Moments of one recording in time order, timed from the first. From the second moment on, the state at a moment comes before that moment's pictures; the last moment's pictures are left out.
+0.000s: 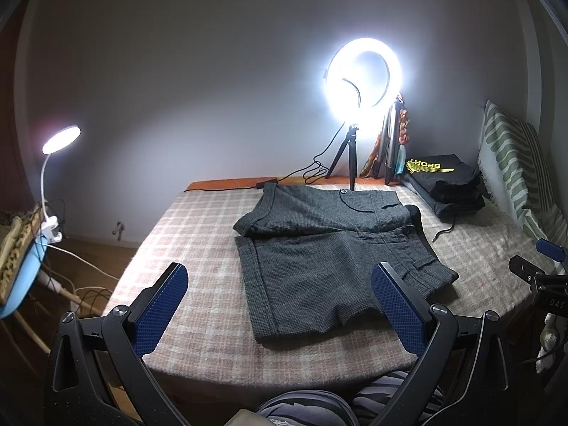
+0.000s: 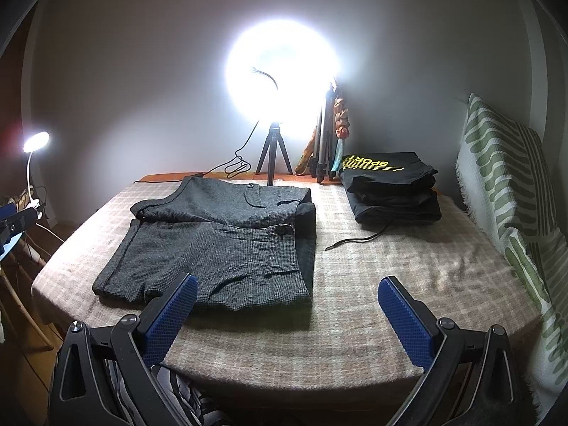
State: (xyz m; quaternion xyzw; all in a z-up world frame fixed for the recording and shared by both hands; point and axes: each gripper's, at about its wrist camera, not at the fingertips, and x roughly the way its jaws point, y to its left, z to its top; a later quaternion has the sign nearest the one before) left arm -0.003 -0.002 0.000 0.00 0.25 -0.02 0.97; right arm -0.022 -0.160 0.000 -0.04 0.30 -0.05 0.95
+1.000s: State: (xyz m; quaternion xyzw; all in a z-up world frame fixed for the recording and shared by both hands) left arm 0.024 0.013 -0.013 0.04 0.26 -0.03 0.96; right arm -0.006 -0.169 -0.006 -0.05 0.31 -0.05 0.95
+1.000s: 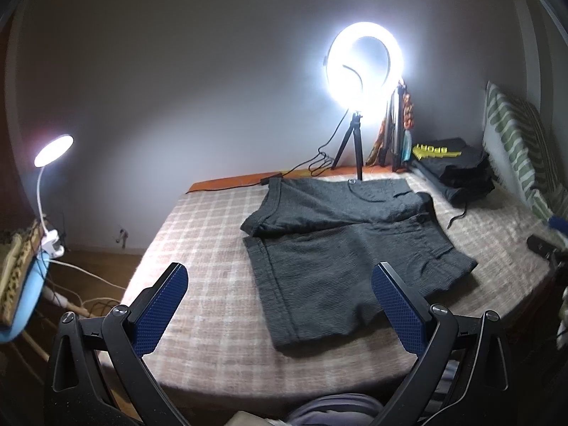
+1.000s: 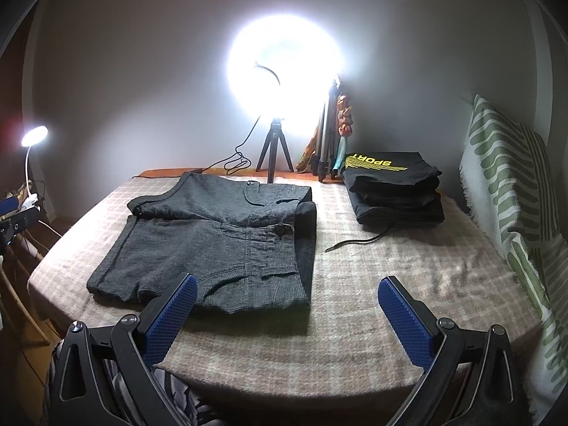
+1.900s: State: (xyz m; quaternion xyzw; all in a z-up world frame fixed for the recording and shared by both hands) left arm 0.216 0.066 -0.035 0.04 0.35 -0.14 0.92; right arm 0.166 -0.220 -0.026 -0.06 0.39 0.02 0.92
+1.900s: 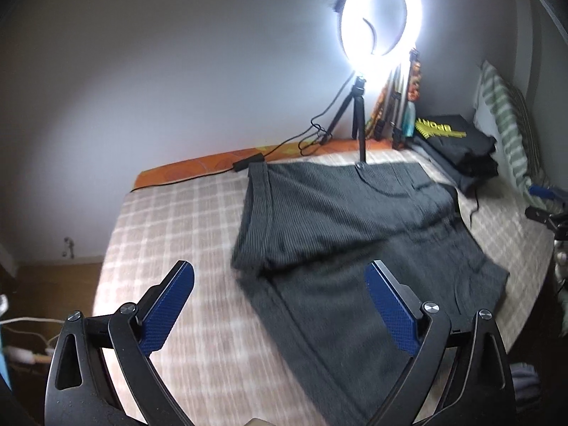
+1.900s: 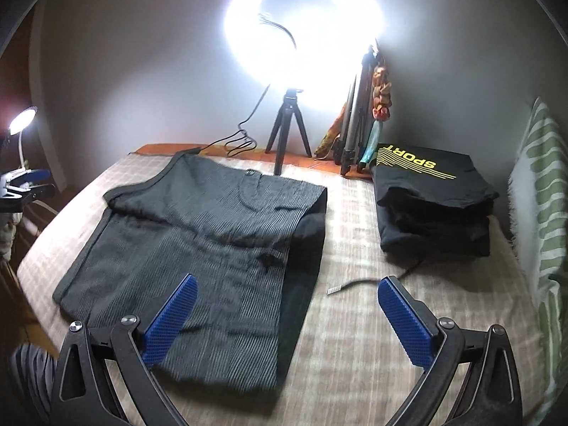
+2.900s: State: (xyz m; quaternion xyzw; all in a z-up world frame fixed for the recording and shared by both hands) left arm 0.507 0.053 -0.139 -0.04 0.47 -0.15 0.87; right arm 0.435 -0.300 -0.144 0.05 0.49 0.04 0.87
